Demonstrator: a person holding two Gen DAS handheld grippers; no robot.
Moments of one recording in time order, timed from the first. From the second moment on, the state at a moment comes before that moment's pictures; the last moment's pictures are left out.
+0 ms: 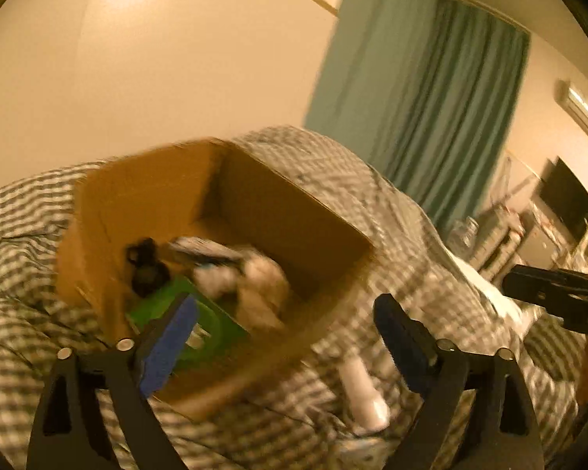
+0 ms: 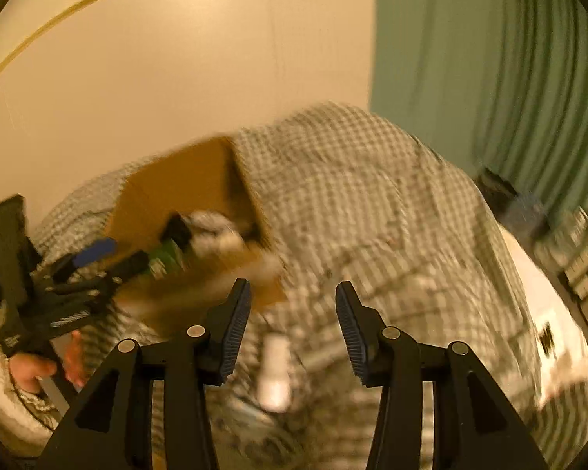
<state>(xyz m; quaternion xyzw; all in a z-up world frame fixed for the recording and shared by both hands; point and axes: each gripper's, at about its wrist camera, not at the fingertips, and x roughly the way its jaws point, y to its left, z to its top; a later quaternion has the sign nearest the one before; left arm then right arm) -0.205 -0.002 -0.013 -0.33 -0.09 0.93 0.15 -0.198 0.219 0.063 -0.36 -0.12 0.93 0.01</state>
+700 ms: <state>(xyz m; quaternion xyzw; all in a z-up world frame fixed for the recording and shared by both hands) -0.226 0.114 -0.156 -0.48 -0.01 0.85 0.20 -0.309 0.323 -0.031 -0.54 -0.05 0.84 0.08</state>
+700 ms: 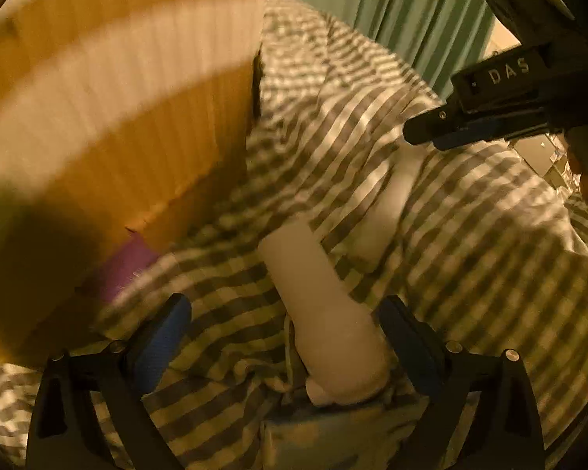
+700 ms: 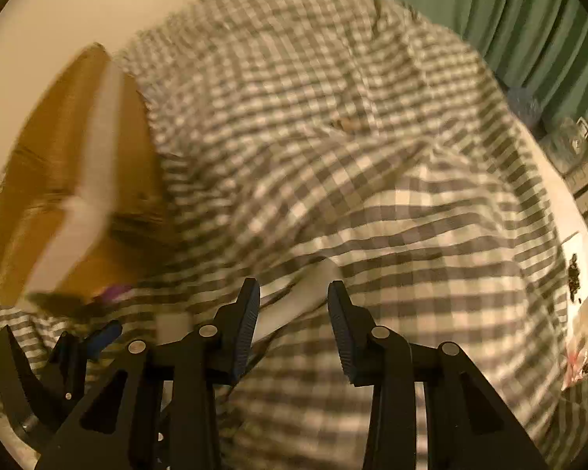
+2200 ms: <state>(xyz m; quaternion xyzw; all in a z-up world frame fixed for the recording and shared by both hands) -0.204 0.073 -0.097 -0.46 -0.07 0.85 0.26 -0.268 0.281 -0.005 -0.47 -0.07 0.88 0.05</state>
